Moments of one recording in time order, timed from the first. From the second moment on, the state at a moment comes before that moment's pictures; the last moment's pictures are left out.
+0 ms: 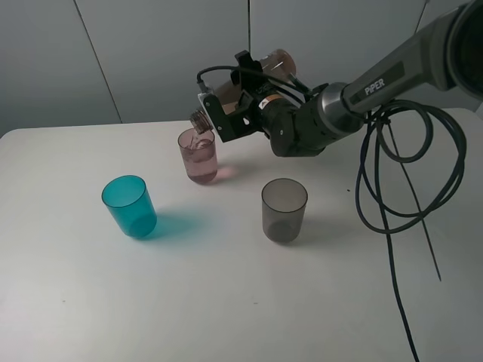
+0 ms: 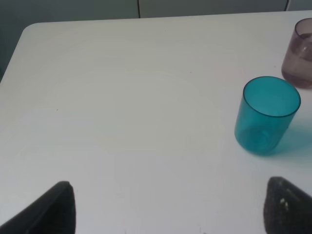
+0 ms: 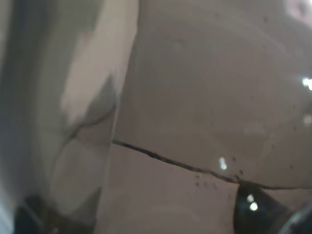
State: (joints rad) left arm -0.02 0.00 -0.51 0.01 1.08 -0.02; right arm 0.60 2.27 -1.28 0.38 -0.76 -2.09
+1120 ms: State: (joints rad) left arm -0.02 0.00 -0.51 0.01 1.08 -0.02; right arm 0.60 2.27 -1.28 0.25 -0.77 -2.09
